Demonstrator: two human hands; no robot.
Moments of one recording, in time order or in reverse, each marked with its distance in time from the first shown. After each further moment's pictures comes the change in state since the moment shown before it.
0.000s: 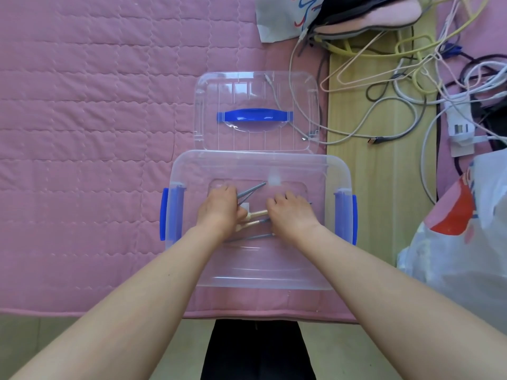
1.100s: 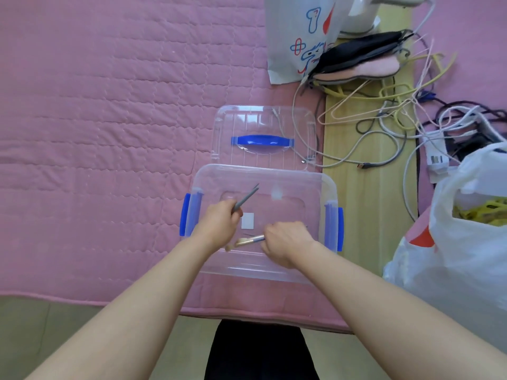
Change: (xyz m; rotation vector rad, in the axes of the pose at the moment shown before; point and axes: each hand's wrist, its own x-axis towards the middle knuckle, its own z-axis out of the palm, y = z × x) left_hand -0.063 0.001 -0.044 -0.322 0.052 0.005; right_hand -0.051 -0.024 -0.044 0.106 -0.109 -0.066
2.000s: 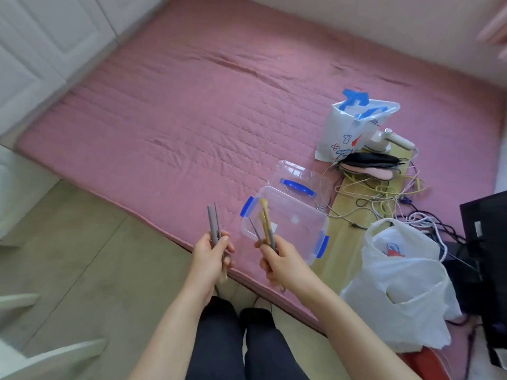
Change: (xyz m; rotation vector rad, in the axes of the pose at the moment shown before) left_hand -0.353 0.081 -0.096 -1.278 0.550 -0.260; right_hand -0.292 -0.134 -0.163 1.185 -0.040 -0.037
